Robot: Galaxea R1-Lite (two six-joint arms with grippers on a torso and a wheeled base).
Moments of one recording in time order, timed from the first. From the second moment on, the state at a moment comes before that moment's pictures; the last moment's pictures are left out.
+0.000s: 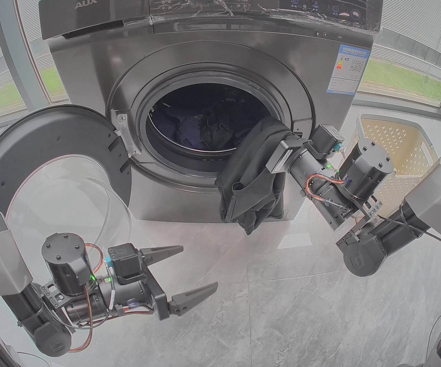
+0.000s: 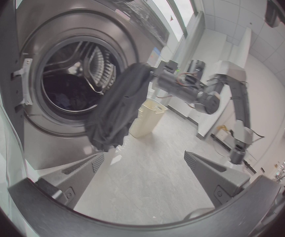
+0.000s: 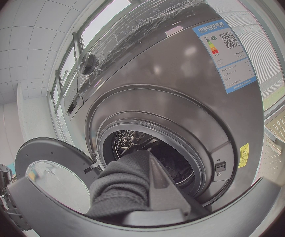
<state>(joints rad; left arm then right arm) -0.55 1.89 -0.20 -1.55 -0.41 -0.04 0.60 2.08 -0.98 -1.50 -0.09 0.17</state>
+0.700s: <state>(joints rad) -0.59 2.06 -0.59 -1.55 -0.31 -0.04 0.69 2.08 -0.97 -1.50 -0.09 0.18</state>
